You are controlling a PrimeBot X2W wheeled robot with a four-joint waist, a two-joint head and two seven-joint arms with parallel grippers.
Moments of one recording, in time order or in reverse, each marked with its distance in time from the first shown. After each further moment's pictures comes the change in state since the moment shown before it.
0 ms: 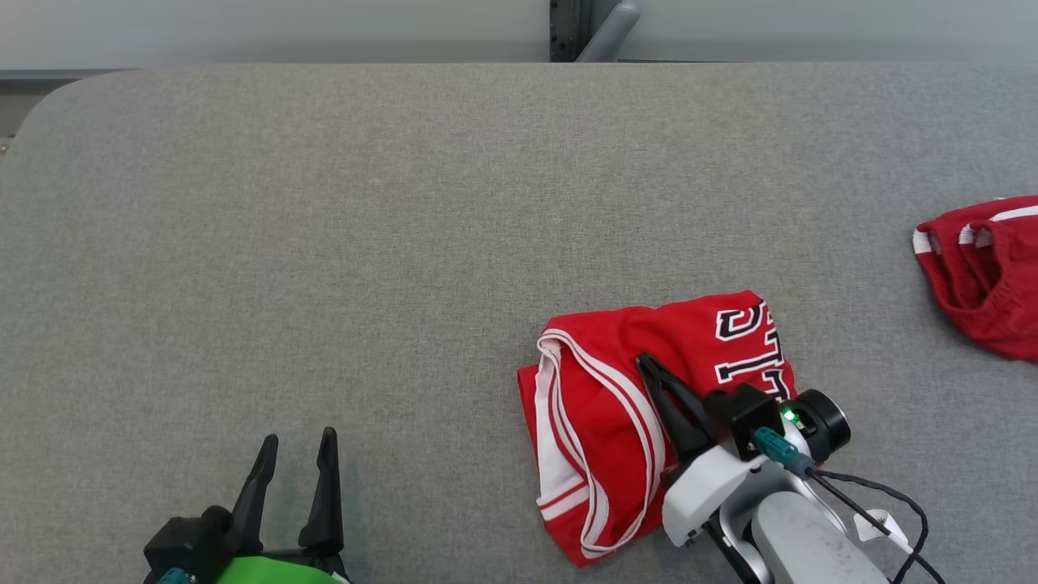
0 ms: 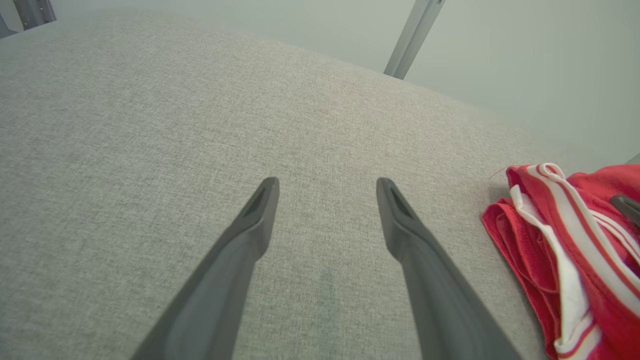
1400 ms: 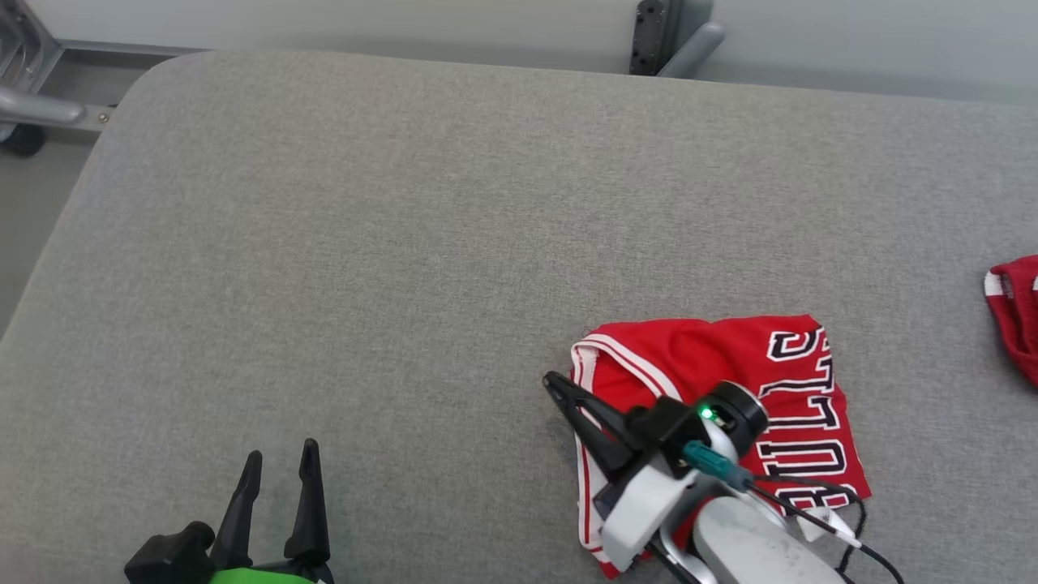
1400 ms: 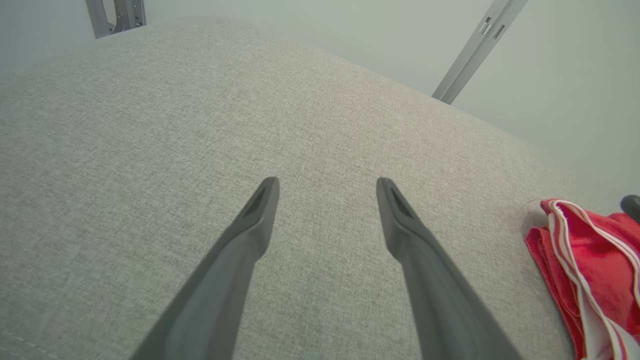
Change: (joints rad) left arm 0.010 -0.019 0.040 0.018 -0.044 0.000 0.000; right arm -0.102 0.004 0.282 0.022 0.110 0.000 -0.001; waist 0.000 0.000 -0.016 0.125
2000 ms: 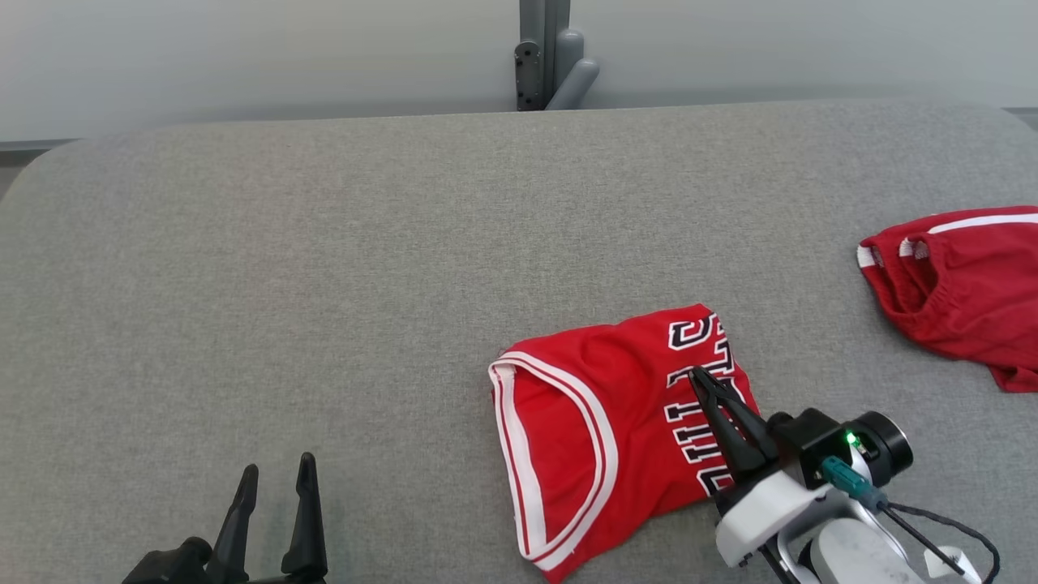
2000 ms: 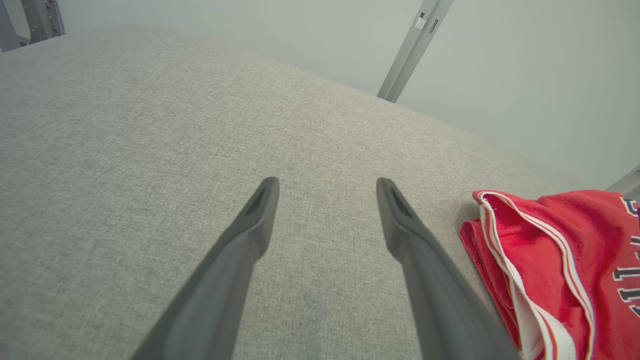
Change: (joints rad) left arm 0.050 -0.001 0.020 -0.037 0.011 0.000 0.000; right arm 0.231 -0.116 -0.320 -0.190 -0.072 0.000 0.000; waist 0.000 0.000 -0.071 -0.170
